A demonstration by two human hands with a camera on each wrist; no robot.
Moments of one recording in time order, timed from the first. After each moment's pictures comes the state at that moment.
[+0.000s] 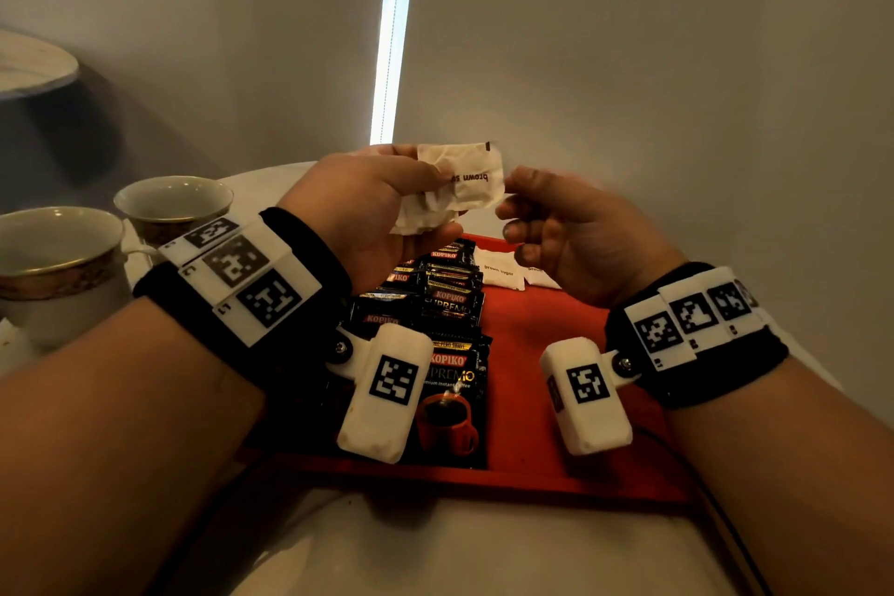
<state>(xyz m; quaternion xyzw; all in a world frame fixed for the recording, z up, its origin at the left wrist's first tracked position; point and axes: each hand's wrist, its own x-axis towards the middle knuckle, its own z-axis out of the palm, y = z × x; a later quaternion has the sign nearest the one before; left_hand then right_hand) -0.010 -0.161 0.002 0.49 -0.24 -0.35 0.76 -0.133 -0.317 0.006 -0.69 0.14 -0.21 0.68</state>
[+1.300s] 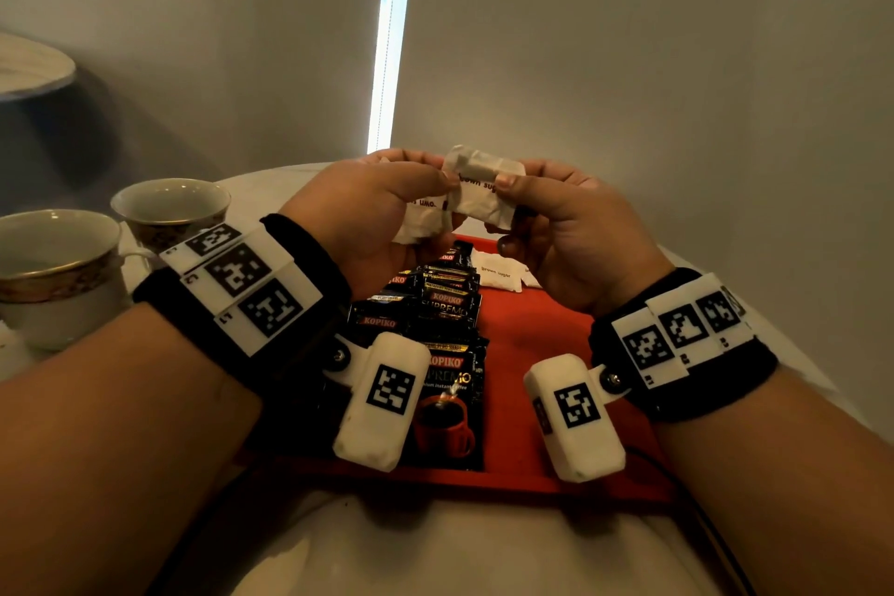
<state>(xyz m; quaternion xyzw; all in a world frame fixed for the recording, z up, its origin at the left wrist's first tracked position) -0.015 -0.161 0.003 0.51 -0.26 -0.35 0.74 -0.131 -0.295 0.010 -0.66 0.13 -0.27 0.68</state>
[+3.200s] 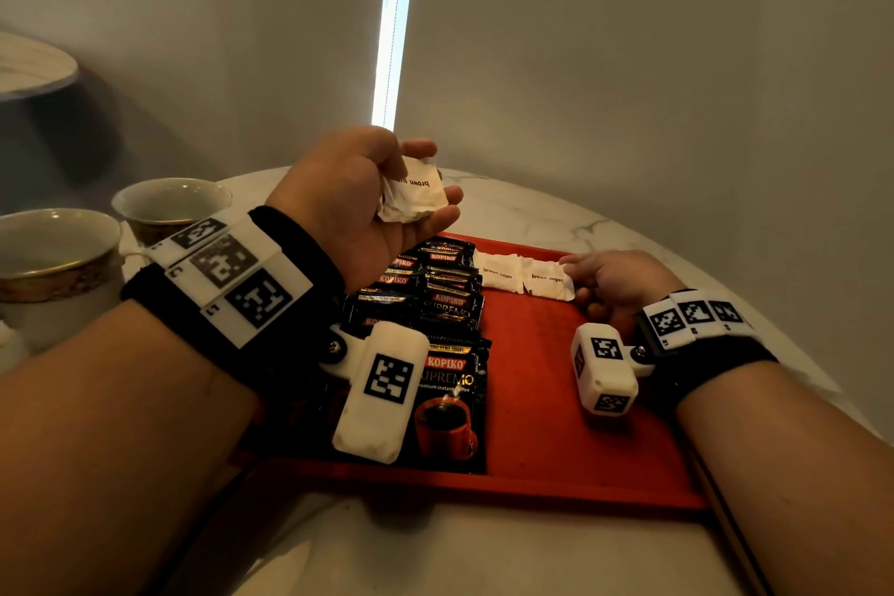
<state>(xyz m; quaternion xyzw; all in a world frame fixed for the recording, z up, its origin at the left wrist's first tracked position) -0.011 -0.156 0.009 0.43 -0.18 -0.38 0.80 -0.141 -0.417 -0.053 -0.65 0.47 -0.19 0.57</state>
